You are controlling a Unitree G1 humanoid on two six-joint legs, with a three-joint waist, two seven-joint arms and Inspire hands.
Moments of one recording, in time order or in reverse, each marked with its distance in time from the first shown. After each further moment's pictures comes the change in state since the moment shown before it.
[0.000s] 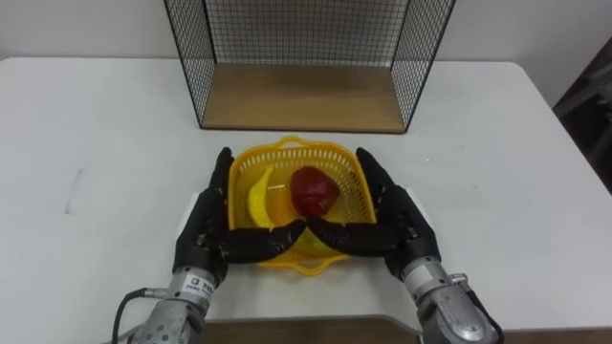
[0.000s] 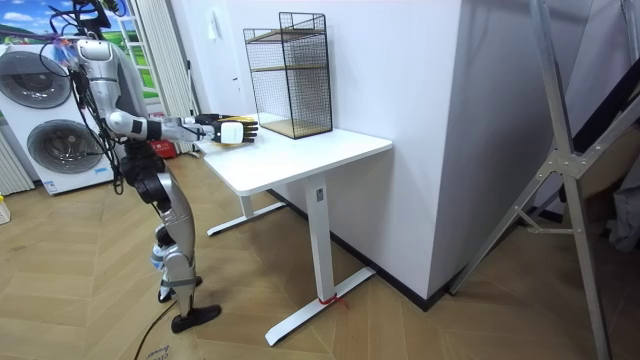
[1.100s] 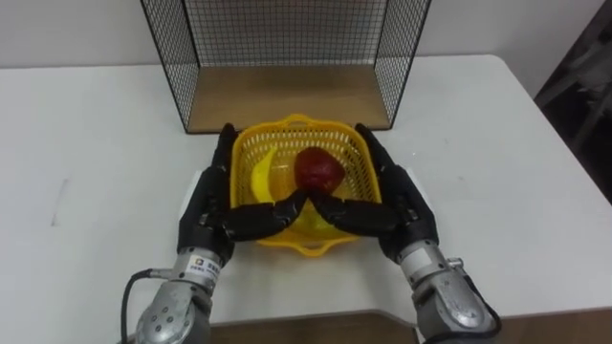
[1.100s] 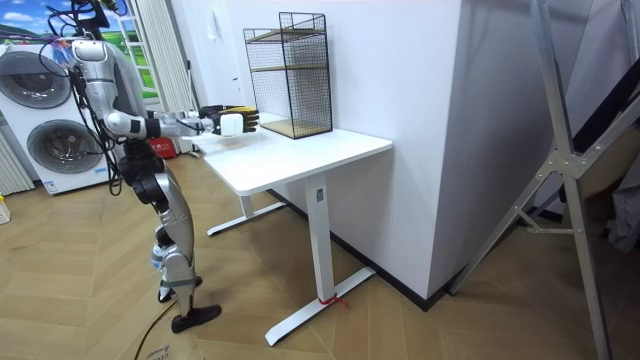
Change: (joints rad) left arm -0.070 -0.004 -0.009 -0.065 -0.042 -0.005 0.042; right arm -0.047 0.012 0.024 -0.087 0.085 0.000 -0.005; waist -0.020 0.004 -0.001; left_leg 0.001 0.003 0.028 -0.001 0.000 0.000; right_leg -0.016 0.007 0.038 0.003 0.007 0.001
